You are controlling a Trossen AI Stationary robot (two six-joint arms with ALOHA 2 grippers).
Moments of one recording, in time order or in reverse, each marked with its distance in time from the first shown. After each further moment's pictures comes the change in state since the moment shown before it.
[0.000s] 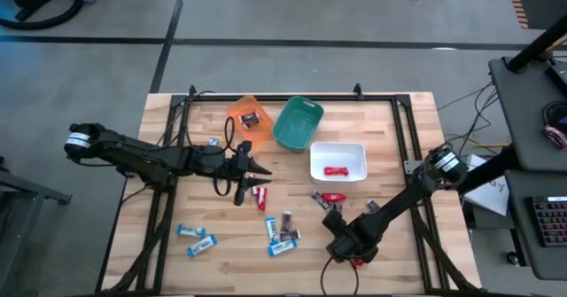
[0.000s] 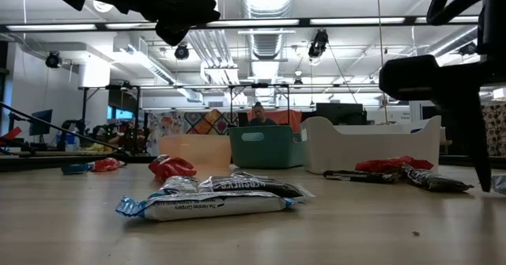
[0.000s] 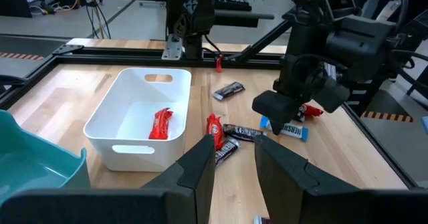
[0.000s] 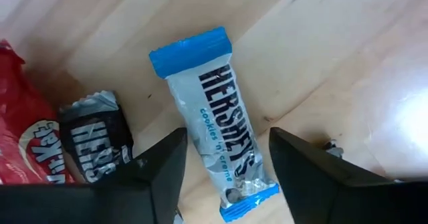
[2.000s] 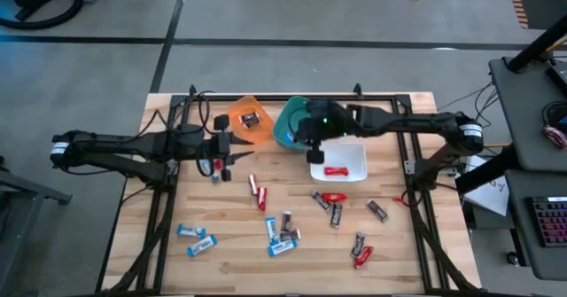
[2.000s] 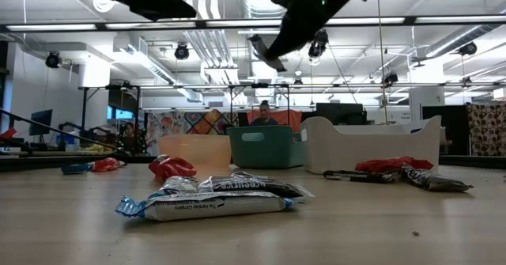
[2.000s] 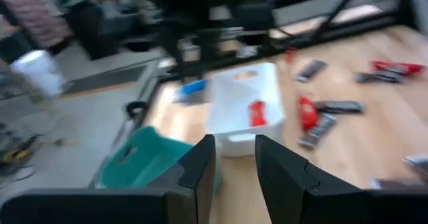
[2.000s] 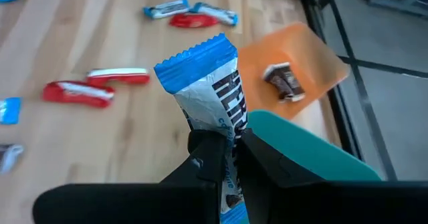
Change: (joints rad) left arm 0.141 -0.255 0.053 -0.328 -0.084 0.370; right arm -0.845 -0.324 0.115 0.355 -0.097 -0.096
